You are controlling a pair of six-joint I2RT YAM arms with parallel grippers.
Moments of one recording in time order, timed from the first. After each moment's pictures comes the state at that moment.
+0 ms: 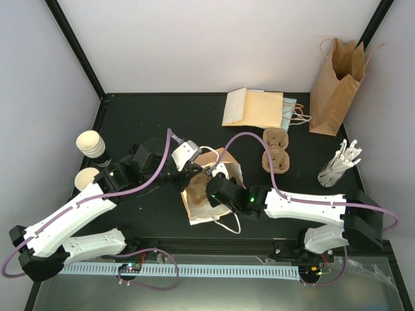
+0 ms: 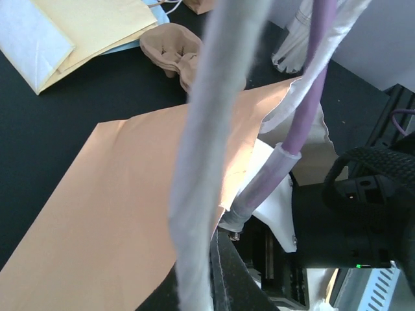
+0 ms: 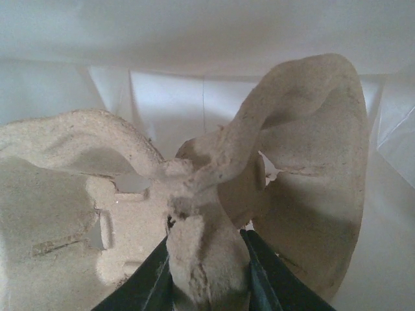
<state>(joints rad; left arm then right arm) -0.88 0.98 1.12 -0.72 0.12 -0.16 1.23 1.36 0.88 -0.30 0.46 0.56</state>
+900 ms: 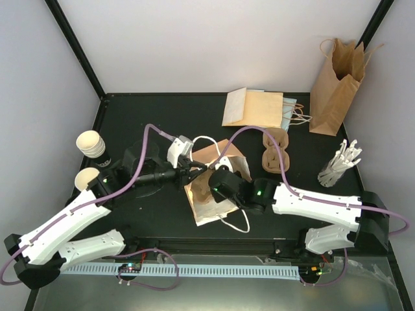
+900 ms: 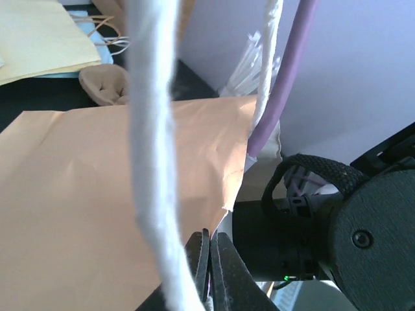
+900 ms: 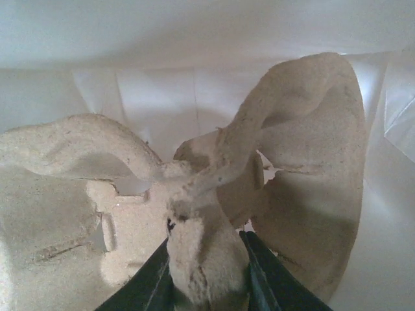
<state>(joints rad) -0.87 0.91 1.05 -0.54 0.30 -0.40 1.21 1.31 0.97 -0.47 0.49 0.53</state>
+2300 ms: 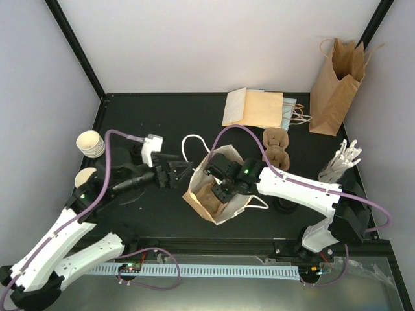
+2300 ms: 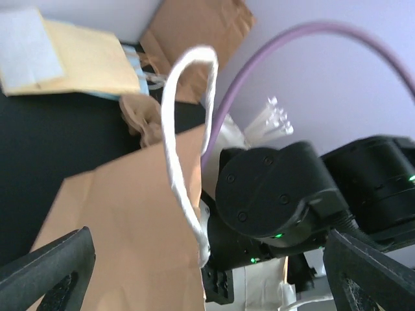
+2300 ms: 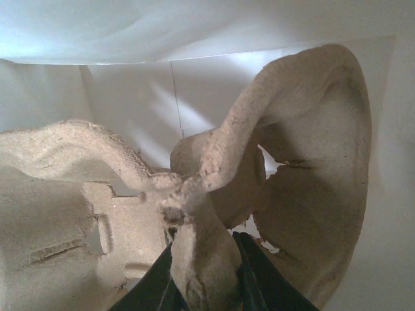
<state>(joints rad) -0.69 0.71 0.94 -0.50 0.35 -0.63 1.06 1.49 1.19 -0.89 0.09 0.27</state>
